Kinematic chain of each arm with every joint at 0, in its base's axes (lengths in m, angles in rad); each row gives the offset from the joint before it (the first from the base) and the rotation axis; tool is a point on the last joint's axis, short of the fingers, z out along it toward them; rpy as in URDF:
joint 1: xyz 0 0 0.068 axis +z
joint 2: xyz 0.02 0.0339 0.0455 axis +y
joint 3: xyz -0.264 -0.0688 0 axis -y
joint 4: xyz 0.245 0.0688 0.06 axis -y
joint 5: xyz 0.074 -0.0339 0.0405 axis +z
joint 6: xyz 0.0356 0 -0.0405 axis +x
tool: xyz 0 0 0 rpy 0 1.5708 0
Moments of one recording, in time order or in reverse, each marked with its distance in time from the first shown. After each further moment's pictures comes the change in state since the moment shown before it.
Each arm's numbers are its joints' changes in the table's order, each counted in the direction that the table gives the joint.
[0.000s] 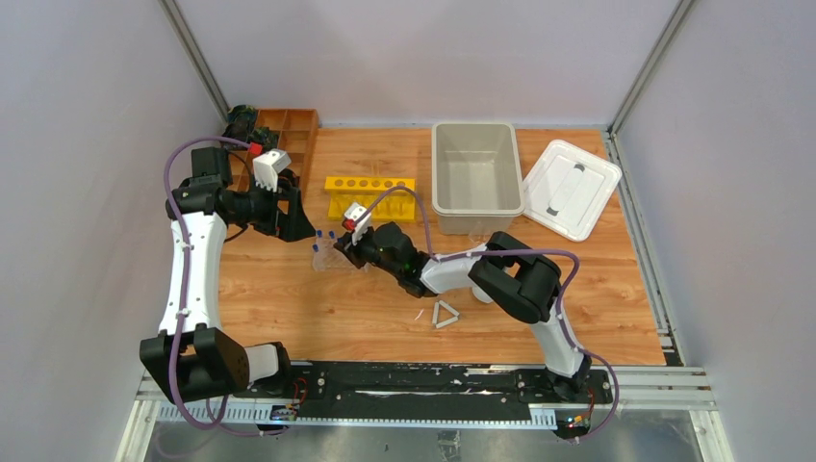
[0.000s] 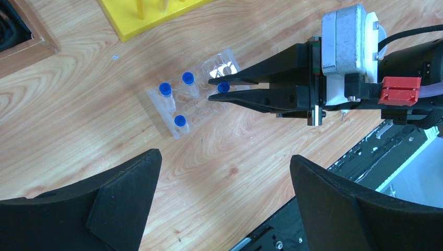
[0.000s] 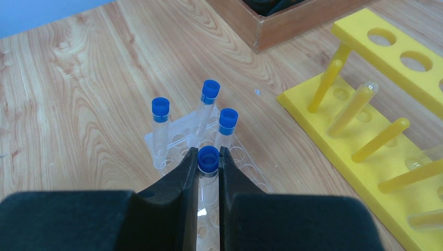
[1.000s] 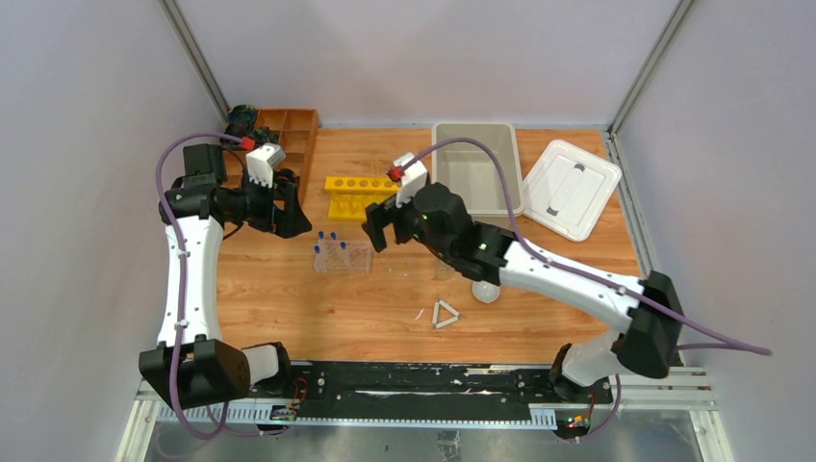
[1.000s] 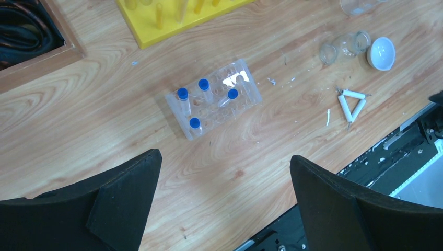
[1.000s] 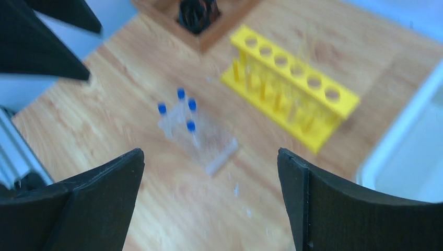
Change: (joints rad) left arm 0.006 -0.029 0.042 -0.001 0.036 -0.030; right arm 0.010 -0.610 0.100 -0.809 -0.250 0.154
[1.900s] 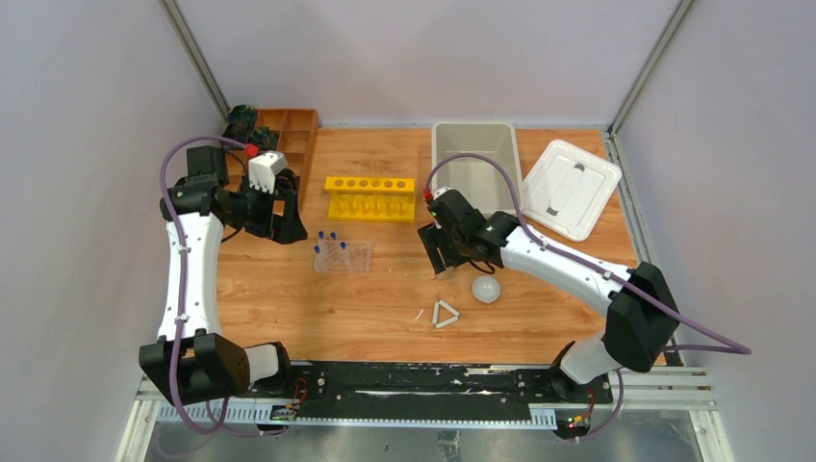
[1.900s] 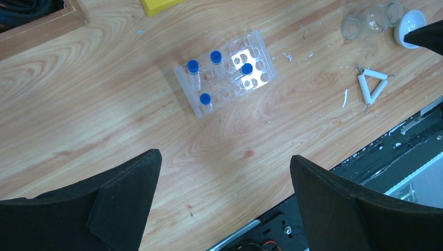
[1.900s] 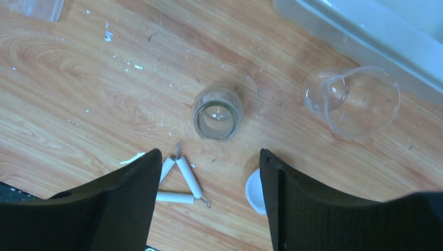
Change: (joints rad) left arm 0.004 0.018 0.001 -0.072 0.082 0.052; right arm -0.197 -0.023 -0.115 -0.654 0.043 0.108
